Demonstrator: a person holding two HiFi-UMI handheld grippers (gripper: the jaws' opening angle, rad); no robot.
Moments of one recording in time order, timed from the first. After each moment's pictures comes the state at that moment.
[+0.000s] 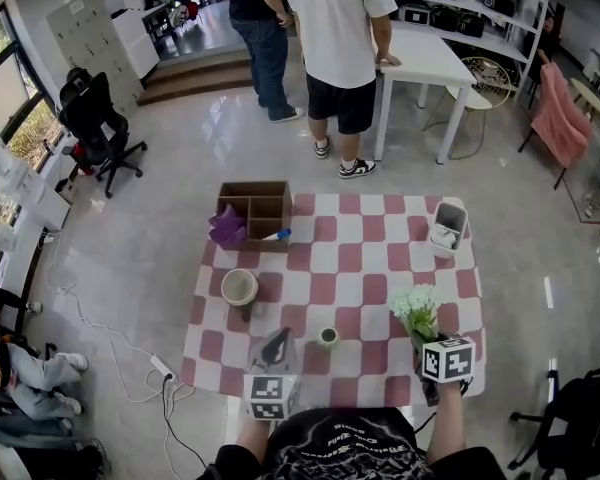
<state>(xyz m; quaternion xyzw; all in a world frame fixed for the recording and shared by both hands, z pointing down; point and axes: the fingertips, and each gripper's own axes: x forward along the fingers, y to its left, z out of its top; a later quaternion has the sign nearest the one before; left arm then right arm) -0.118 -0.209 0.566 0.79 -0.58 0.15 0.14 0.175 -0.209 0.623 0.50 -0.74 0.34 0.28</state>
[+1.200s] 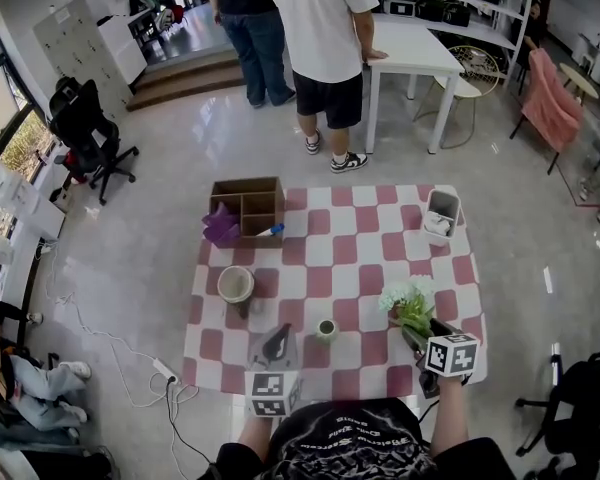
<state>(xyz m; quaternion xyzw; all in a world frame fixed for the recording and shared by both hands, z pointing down) -0.112 -0.205 0.564 0.80 -0.57 0.15 0.14 0.181 -0.202 0.633 0.51 -0.75 0.37 0.19</state>
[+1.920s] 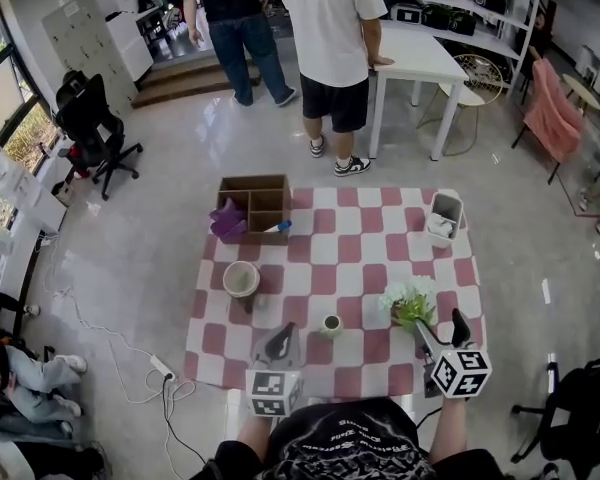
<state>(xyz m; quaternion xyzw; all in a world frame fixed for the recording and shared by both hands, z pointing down) -0.114 -0.194 0.558 0.80 -0.56 0.13 0.14 0.194 -0.200 0.550 0.60 -0.77 0.21 0.10</state>
